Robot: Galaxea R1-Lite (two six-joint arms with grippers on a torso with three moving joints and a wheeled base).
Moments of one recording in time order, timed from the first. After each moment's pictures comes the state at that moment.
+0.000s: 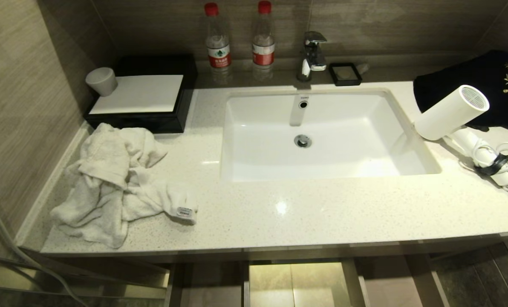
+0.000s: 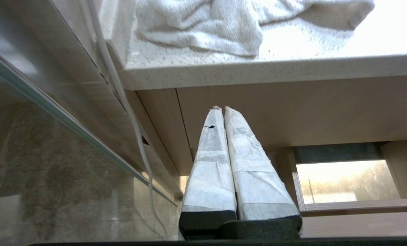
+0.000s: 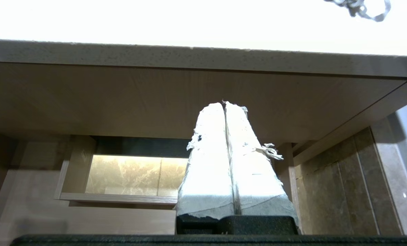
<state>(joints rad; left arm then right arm) 0.00 0.00 0.00 0.00 0.00 0.00 0.00 0.00 0.00 0.00 0.02 -0.08</state>
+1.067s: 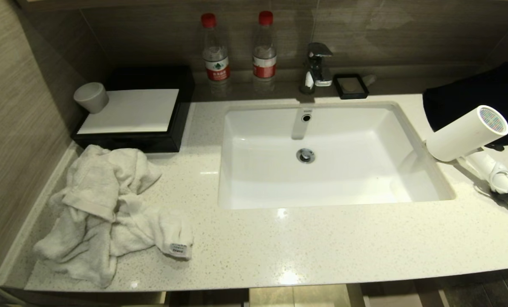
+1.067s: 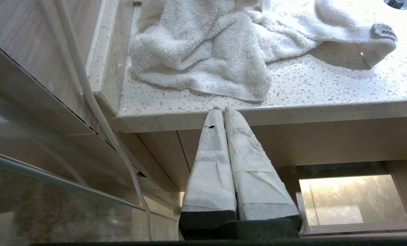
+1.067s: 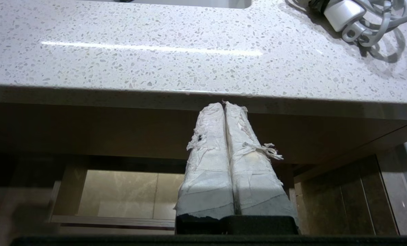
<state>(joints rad) 0.00 0.00 0.00 0.00 0.00 0.00 0.00 0.00 0.00 0.00 0.02 -0.09</state>
